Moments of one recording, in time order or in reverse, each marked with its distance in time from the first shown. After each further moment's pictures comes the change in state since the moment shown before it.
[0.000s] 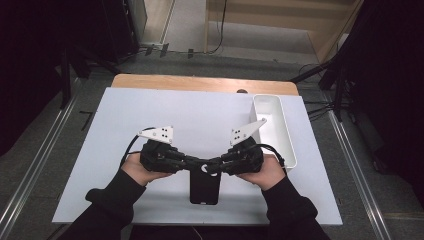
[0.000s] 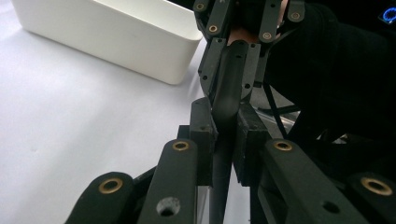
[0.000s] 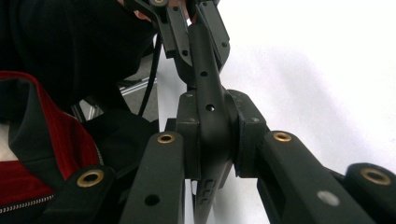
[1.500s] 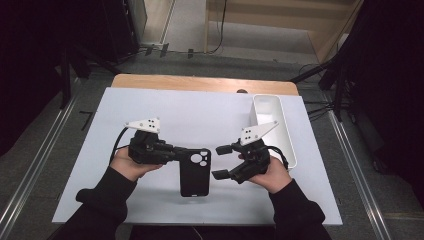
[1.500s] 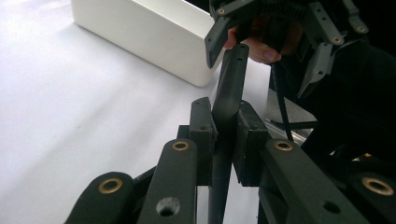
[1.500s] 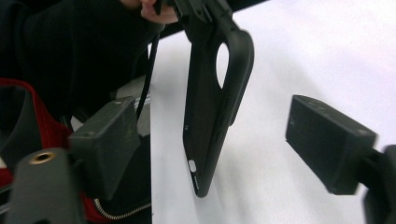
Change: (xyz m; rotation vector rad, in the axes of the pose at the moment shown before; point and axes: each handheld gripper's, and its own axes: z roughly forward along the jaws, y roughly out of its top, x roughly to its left) left arm 0.009 0.000 -0.027 -0.026 0.099 -0.092; right arm -0.005 -0.014 -0.012 -0.124 -0.028 -0.025
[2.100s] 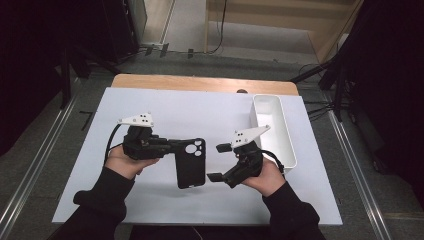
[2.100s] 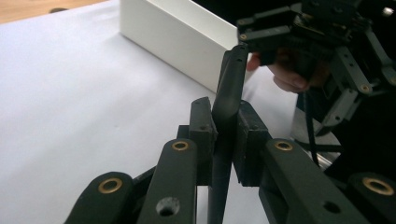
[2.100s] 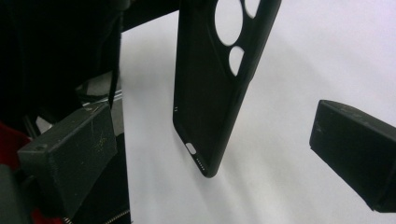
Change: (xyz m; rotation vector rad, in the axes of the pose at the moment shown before) left arm 0.000 0.004 -0.013 -0.061 0.138 -0.065; right arm 0.006 0.000 0.019 0.050 -0.130 0.017
